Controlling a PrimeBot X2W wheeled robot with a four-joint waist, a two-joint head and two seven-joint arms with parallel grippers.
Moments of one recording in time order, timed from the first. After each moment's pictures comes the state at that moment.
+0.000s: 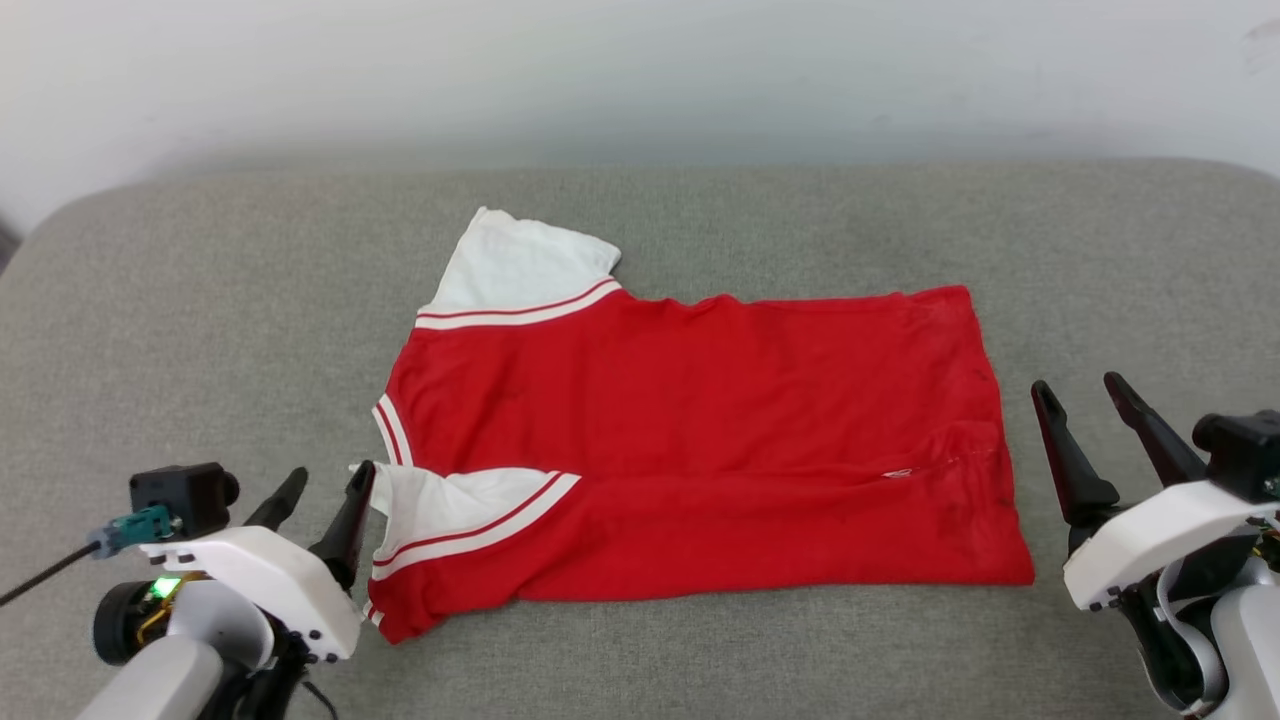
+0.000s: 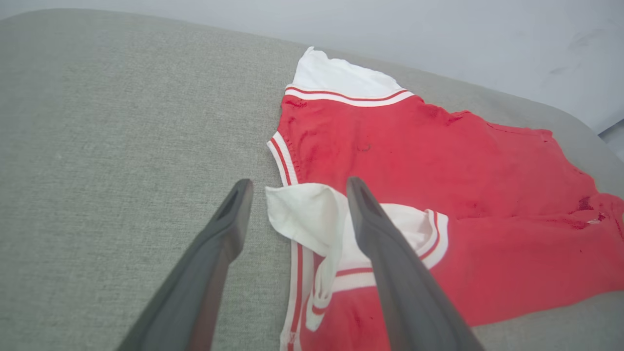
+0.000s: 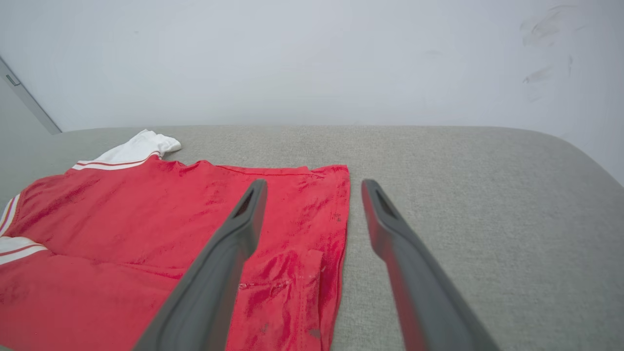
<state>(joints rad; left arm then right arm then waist) -0.26 0.59 -0.52 0.24 -0.98 0.12 -0.07 -0.26 -0.32 0.14 0.32 0.43 0.13 -0.06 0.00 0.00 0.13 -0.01</state>
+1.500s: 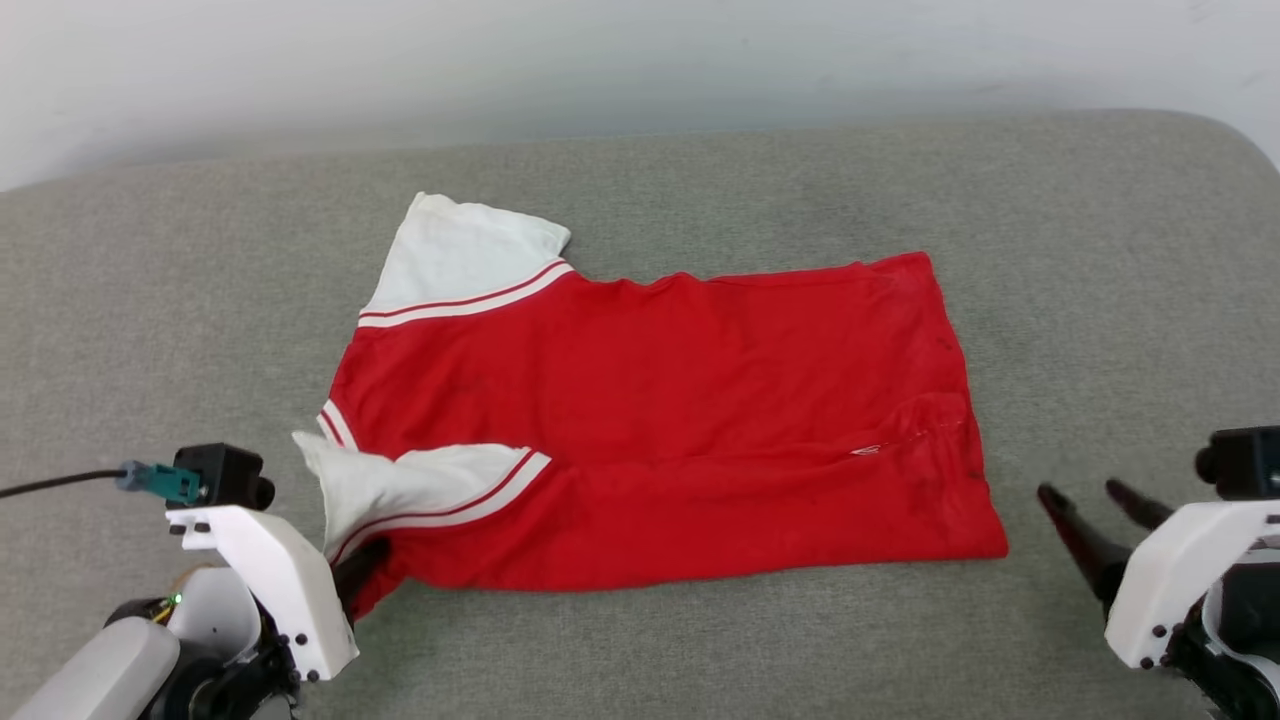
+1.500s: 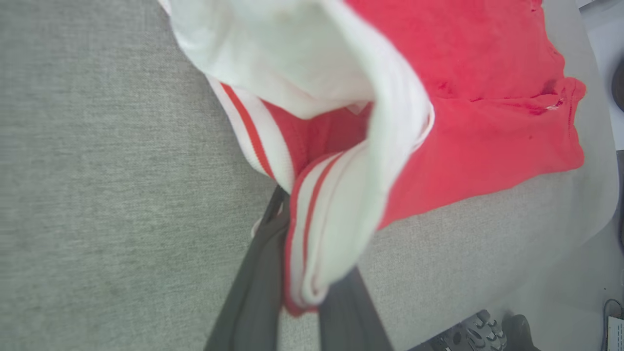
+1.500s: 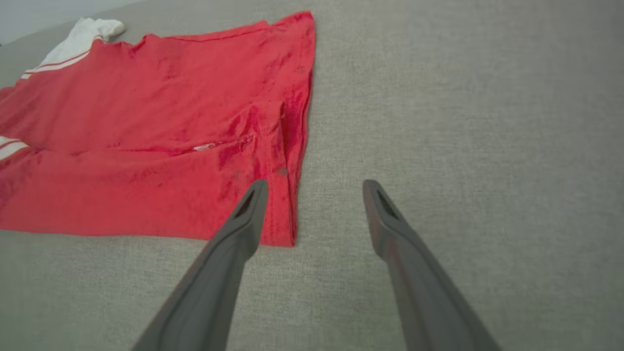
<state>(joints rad) -0.24 0.73 -0.55 0.05 -1.19 0.15 0.41 -0.08 -0.29 -0.03 -0.01 0.46 0.13 0.47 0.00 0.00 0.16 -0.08</state>
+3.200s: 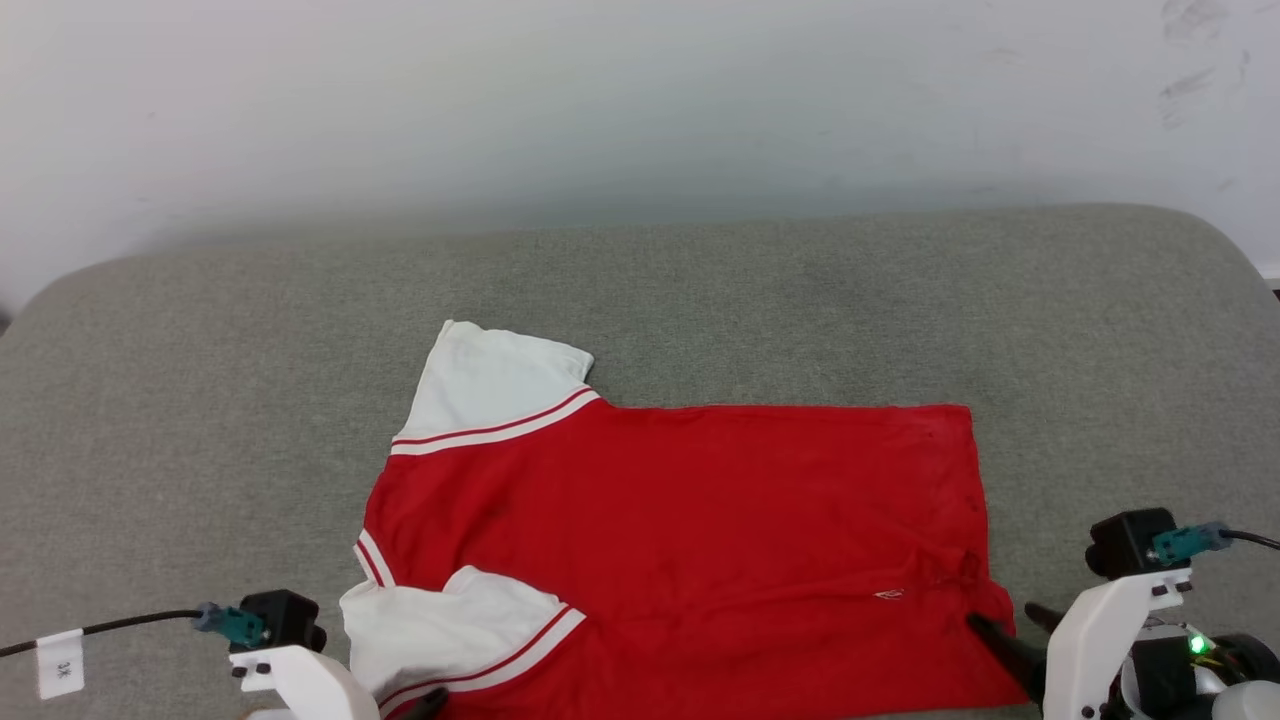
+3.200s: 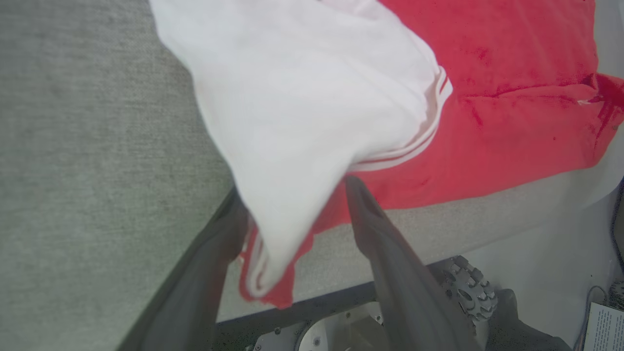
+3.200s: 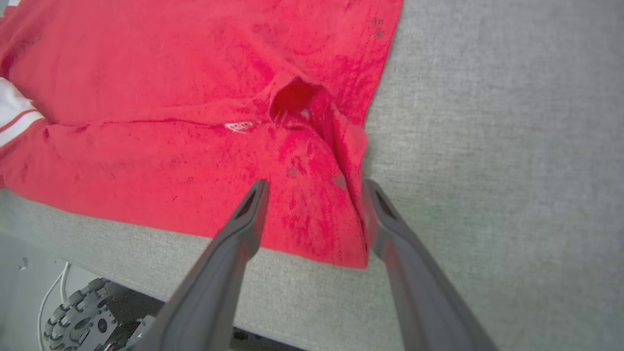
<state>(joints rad) -0.08 0.68 -0.64 0.08 -1.19 0.18 0.38 -0.06 -0.34 0.16 0.18 0.56 0.13 0.63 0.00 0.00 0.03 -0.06</state>
